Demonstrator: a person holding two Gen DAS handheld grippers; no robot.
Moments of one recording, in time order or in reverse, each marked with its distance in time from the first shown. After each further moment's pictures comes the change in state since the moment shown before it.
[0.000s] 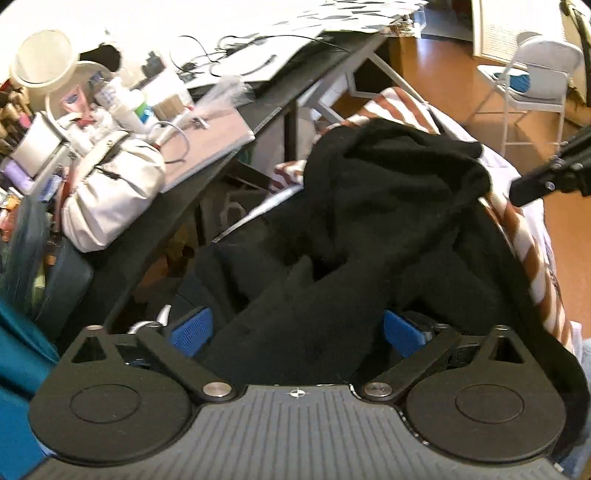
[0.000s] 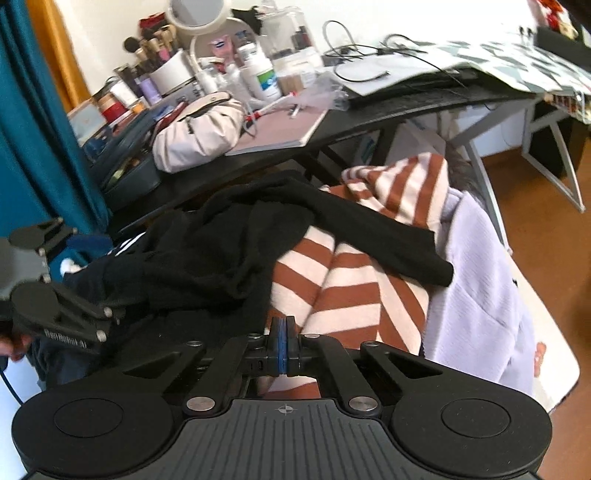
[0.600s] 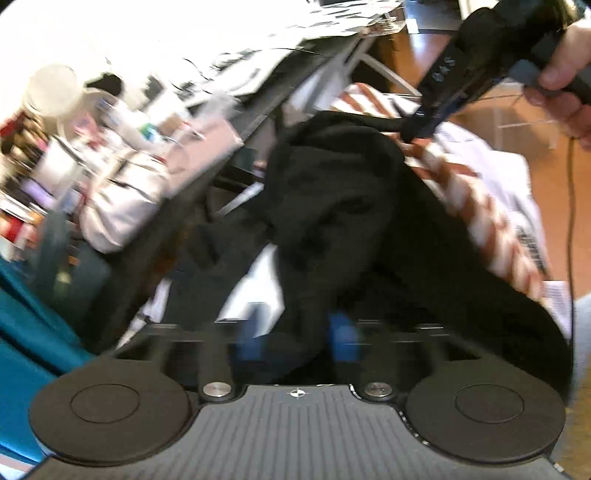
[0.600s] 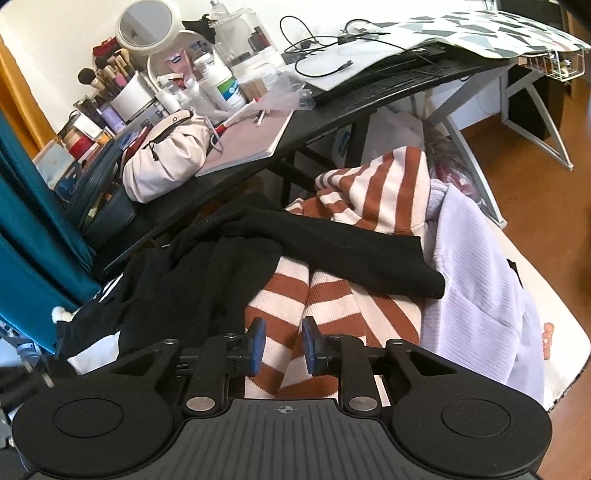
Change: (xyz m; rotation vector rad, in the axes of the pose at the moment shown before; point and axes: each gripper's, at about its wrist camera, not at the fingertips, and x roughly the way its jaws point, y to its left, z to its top) left arm -0.039 -0.056 -0.034 0.121 -0.033 0.174; right arm 0.022 -0.019 0.030 0.121 0.003 -0.010
